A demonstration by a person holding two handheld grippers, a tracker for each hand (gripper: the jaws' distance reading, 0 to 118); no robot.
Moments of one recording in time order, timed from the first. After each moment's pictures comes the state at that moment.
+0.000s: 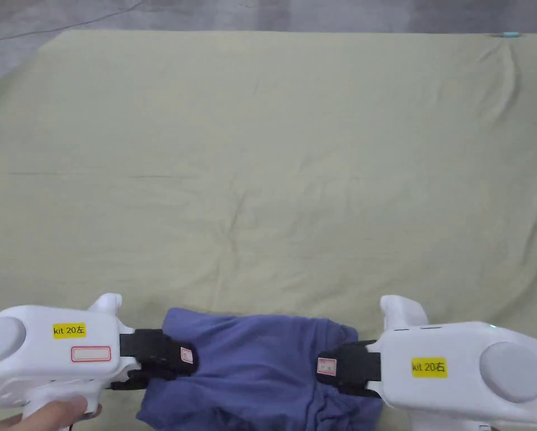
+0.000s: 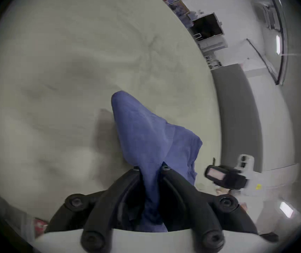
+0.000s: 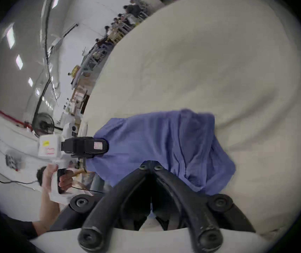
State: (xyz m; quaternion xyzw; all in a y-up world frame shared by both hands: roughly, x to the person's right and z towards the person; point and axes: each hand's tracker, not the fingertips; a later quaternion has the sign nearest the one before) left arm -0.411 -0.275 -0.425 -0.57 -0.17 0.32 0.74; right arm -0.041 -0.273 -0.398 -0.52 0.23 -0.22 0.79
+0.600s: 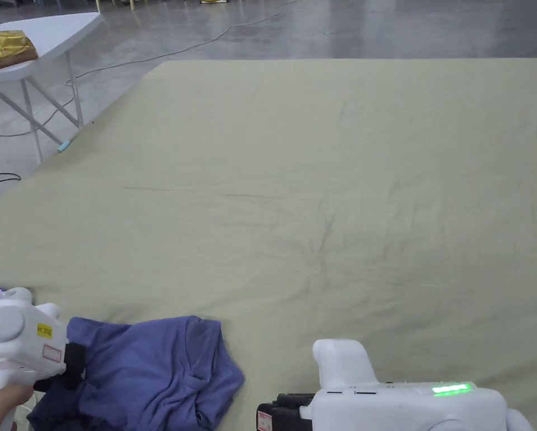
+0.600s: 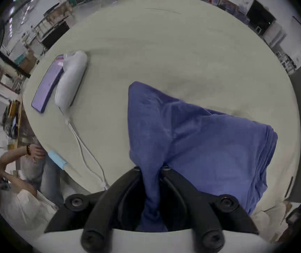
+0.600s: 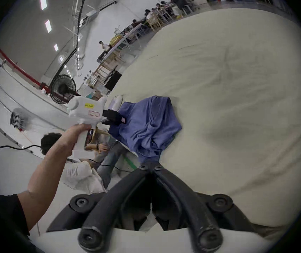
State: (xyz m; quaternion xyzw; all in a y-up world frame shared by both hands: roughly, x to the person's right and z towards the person) left arm -0.588 -0.291 -0.424 -0.60 0.12 0.11 0.78; right arm -0.185 -0.241 -0.356 -0.51 0.35 -0.17 0.77
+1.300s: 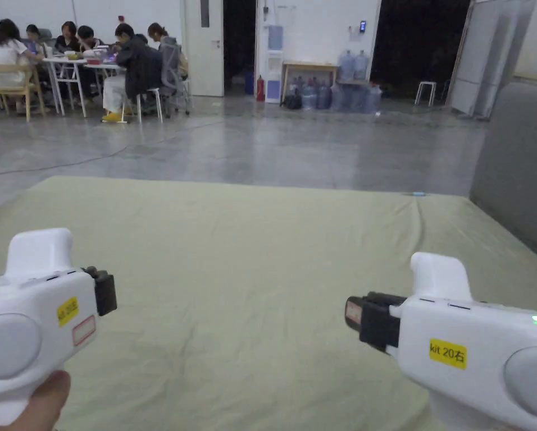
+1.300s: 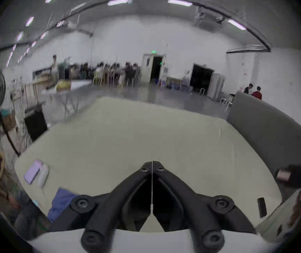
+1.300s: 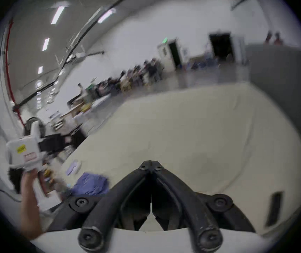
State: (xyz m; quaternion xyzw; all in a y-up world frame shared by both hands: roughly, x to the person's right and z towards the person) left arm -0.290 -0.054 -0.358 -0.20 -0.02 0.06 0.98; right arm 0.058 -0.047 -0.319 -0.21 0.11 -0.10 0.97
